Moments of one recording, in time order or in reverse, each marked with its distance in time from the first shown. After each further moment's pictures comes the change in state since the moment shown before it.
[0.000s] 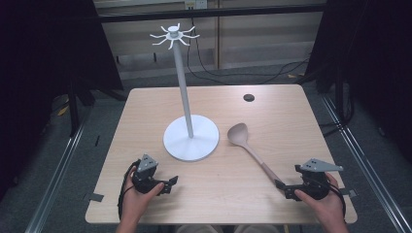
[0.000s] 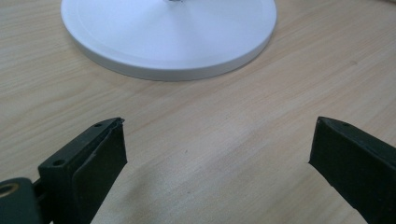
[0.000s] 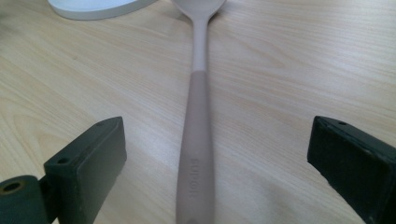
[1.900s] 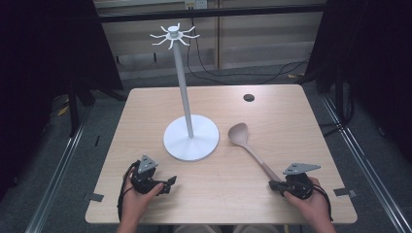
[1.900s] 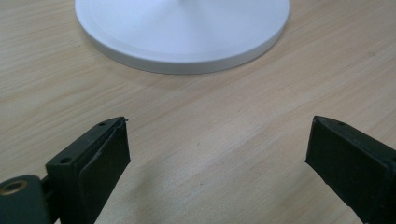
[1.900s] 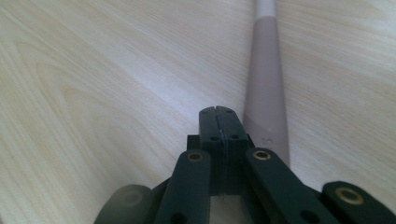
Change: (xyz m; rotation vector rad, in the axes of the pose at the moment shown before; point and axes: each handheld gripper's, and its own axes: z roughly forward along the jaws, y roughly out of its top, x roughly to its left) left arm 0.001 -0.003 -0.002 0.011 0.045 0.018; right arm 0.020 -0.005 0.026 0.194 0.112 -0.040
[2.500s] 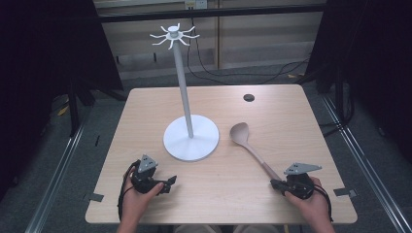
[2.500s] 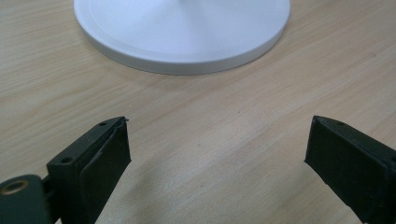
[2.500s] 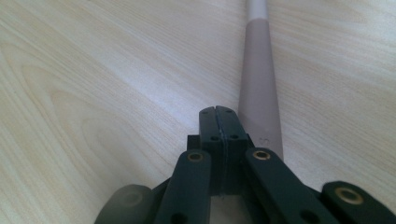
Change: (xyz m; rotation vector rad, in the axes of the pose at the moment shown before) left arm 0.001 0.000 0.002 0.002 -0.009 -0.007; right arm 0.000 0.000 -0.001 -0.010 -0.043 -0.005
